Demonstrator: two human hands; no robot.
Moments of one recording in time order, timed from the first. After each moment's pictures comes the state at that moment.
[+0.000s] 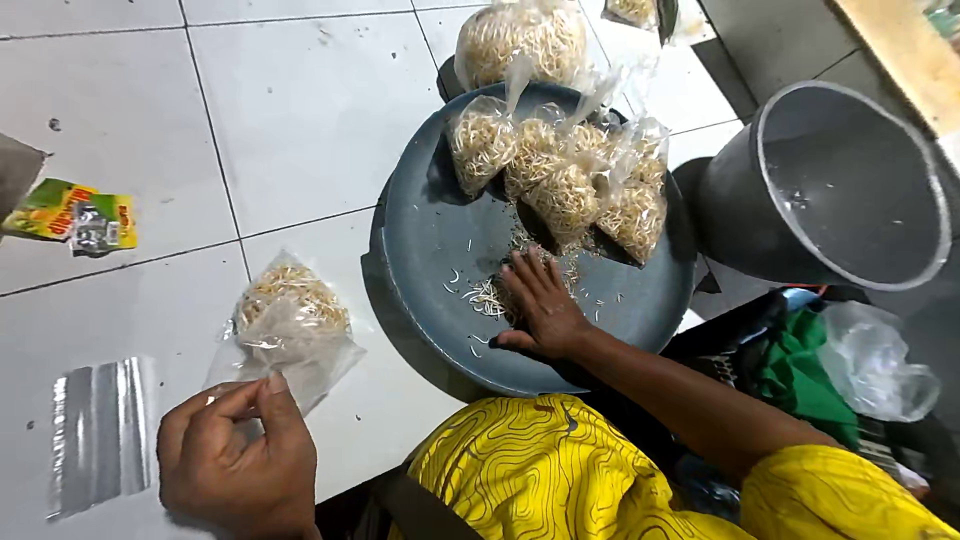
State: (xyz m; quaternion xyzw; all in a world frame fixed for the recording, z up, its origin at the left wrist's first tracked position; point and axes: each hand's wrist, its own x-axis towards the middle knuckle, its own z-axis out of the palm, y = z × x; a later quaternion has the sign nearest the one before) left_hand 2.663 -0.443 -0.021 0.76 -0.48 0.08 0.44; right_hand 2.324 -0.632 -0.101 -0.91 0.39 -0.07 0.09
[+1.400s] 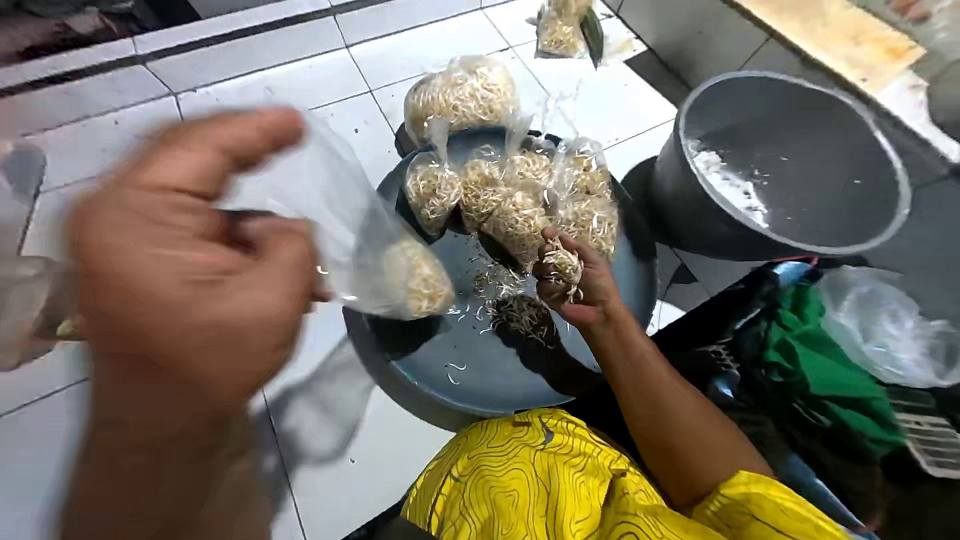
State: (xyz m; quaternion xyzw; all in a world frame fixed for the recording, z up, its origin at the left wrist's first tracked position) left_hand 2.604 -0.606 0.169 0.56 -0.68 -0.21 0.42; right_hand 2.276 -0.672 -0.015 -0.14 0.27 -0.49 0.82
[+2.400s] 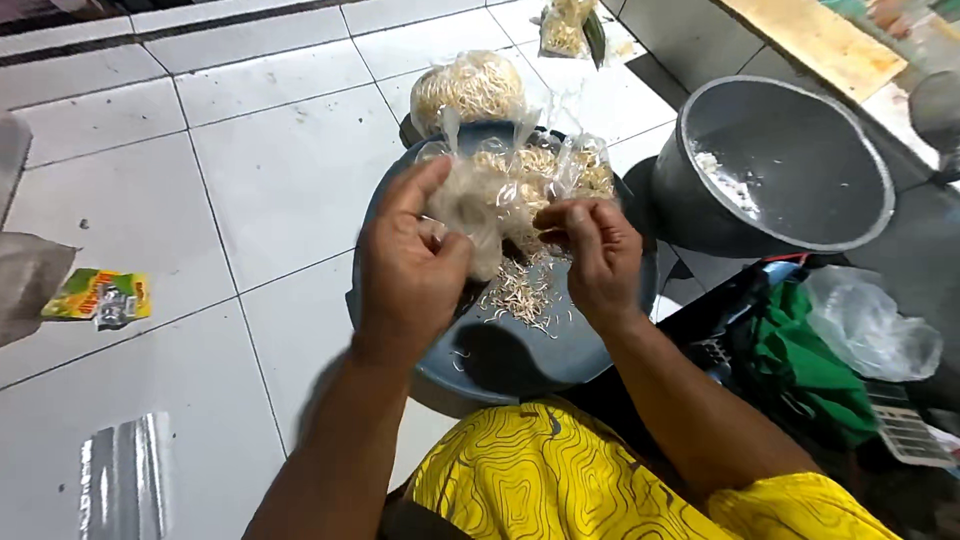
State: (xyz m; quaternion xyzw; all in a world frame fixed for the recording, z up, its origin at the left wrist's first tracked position) left_hand 2.528 -0.619 0.102 0.49 -0.59 -0.35 0.54; right_hand 2.314 -0.652 0.049 -0.68 0.39 -0.55 0.28
